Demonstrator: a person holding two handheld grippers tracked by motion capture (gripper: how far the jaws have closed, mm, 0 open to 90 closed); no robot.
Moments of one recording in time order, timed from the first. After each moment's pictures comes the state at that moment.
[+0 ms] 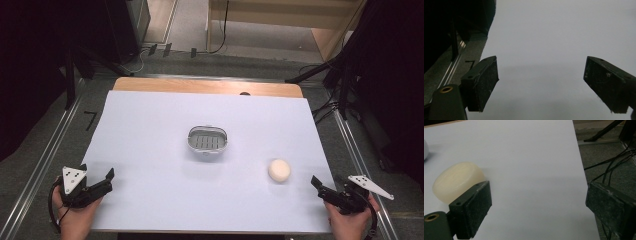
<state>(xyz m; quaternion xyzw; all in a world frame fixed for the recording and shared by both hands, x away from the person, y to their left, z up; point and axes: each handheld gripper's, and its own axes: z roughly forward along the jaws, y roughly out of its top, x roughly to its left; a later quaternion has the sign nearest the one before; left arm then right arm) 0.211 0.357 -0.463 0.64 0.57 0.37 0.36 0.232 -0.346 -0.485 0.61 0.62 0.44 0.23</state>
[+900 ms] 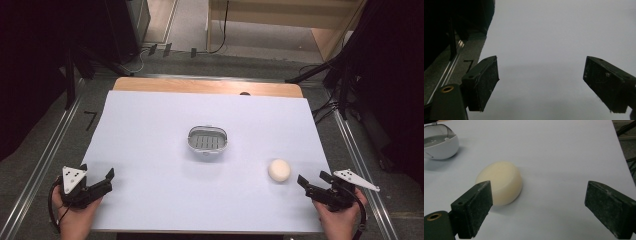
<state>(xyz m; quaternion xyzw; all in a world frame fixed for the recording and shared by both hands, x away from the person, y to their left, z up) 0.211 0.358 -0.463 0.64 0.57 0.36 0.36 0.237 -0.308 -0.466 0.58 0.65 0.45 0.19</state>
